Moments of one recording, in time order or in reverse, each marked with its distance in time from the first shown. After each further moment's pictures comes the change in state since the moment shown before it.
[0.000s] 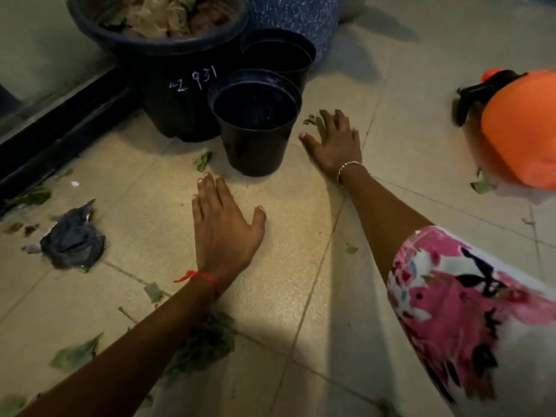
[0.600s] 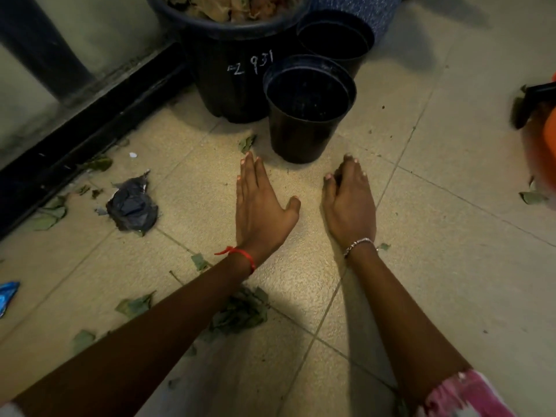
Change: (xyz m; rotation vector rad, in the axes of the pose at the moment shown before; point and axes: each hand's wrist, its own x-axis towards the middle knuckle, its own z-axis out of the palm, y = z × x) left_hand 0.001 0.003 -0.009 -0.207 -0.002 -0.072; right_hand -0.125 -0.056 0.018 0.225 0.121 -0.020
